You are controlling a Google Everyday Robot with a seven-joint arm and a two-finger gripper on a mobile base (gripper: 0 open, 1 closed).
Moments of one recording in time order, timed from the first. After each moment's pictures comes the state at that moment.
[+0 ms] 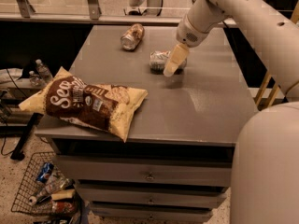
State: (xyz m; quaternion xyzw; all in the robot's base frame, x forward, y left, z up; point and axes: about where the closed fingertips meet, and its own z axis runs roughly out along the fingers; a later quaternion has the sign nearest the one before) arm 0.718 -0.085 0.867 -0.60 0.75 0.08 0.25
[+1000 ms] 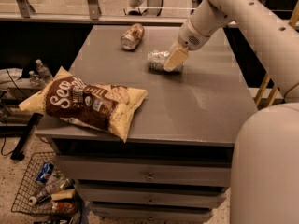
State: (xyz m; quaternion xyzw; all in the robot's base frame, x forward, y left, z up) arm 0.717 -0.087 0.854 -0.60 0.75 0.11 0.25
